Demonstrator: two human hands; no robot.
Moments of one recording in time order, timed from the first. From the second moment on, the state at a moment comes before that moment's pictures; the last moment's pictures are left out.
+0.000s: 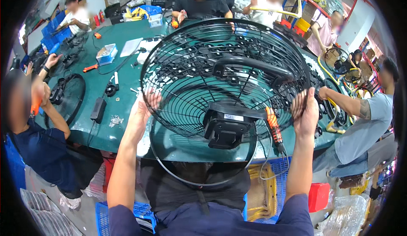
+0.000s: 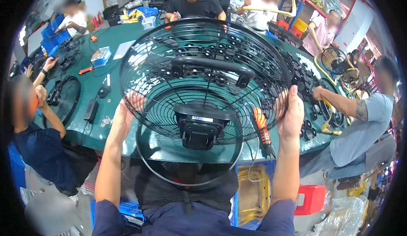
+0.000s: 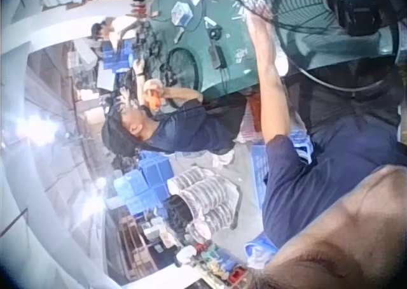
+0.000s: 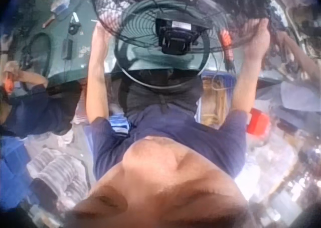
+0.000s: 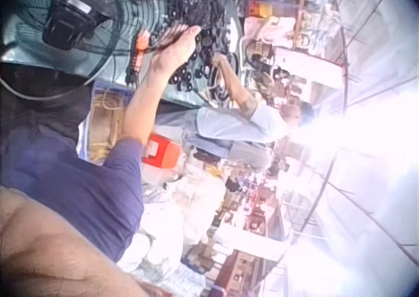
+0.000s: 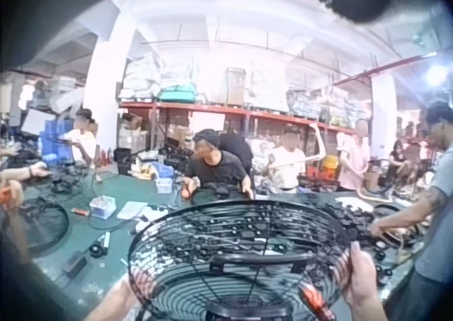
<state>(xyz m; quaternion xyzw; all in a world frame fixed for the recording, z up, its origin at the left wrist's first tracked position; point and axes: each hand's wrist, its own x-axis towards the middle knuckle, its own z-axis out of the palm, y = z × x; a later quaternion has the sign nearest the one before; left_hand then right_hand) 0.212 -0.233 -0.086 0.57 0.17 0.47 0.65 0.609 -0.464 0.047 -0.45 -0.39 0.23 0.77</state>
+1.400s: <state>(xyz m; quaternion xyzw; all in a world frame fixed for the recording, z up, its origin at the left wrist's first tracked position) 0.145 -0.288 -0.159 0.56 0.50 0.52 0.40 0.495 -0.358 0.017 -0.57 -0.79 0.06 0.21</state>
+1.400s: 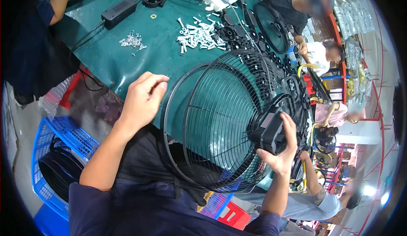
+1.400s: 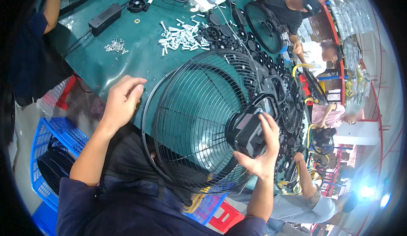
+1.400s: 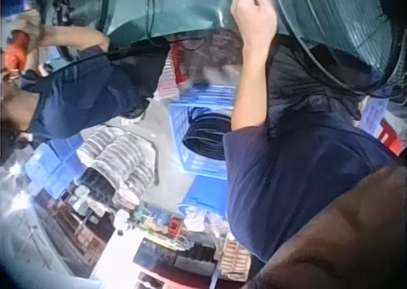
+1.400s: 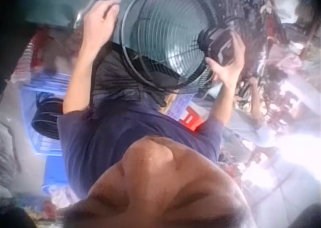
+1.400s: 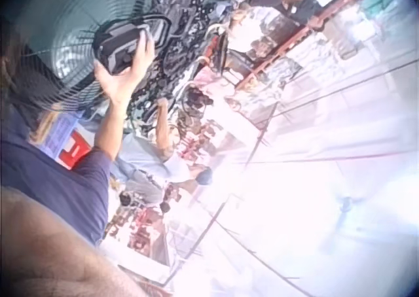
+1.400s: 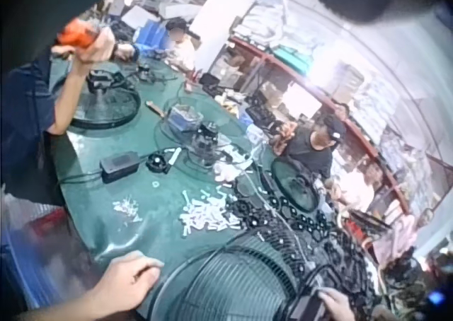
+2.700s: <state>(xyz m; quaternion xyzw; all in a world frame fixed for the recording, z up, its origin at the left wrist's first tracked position) 0.158 -0.283 -0.155 0.66 0.49 0.42 0.38 0.493 -0.346 -0.054 -0.57 -0.79 0.15 0.16</state>
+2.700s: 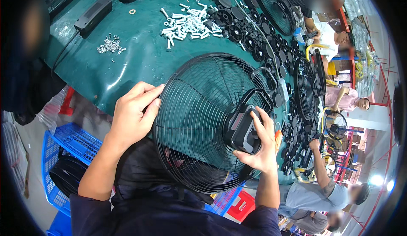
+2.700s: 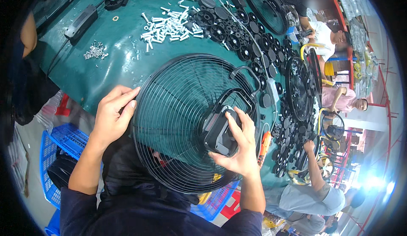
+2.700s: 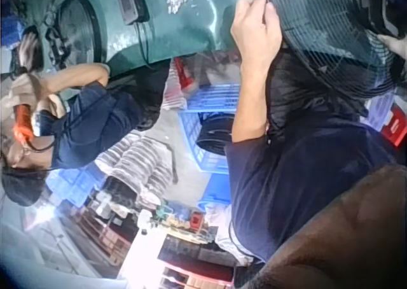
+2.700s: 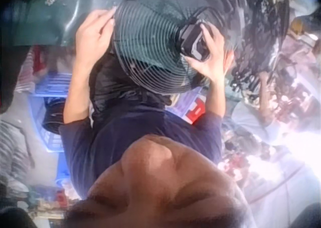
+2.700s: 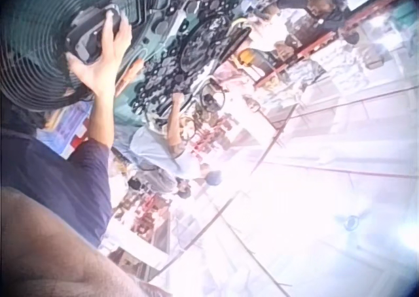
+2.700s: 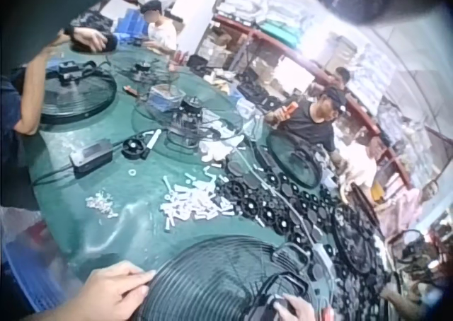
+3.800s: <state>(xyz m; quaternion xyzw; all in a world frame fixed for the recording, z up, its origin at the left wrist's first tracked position) 0.182 -0.270 -0.186 0.63 0.54 0.43 0.37 0.584 -0.421 -0.174 -0.62 -0.25 0.26 0.70</state>
